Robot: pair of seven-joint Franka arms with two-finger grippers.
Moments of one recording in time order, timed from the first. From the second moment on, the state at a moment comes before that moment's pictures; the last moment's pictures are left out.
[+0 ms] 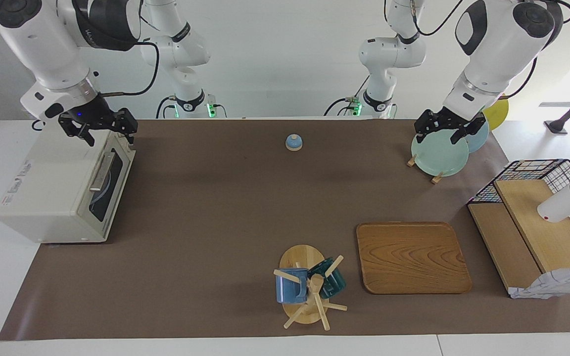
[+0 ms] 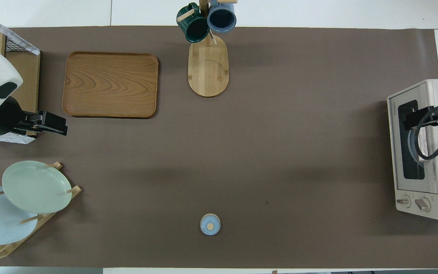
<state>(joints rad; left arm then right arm) -0.11 -0.04 -0.03 -1.71 -0.04 1.59 -0.03 0.04 -0.01 -0.10 -1.65 -0.04 1.57 -0.14</state>
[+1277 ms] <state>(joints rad) -0.11 -0.04 -0.03 -1.71 -0.04 1.59 -0.03 0.03 -0.03 -0.11 -1.83 -0.05 1.75 -0.17</state>
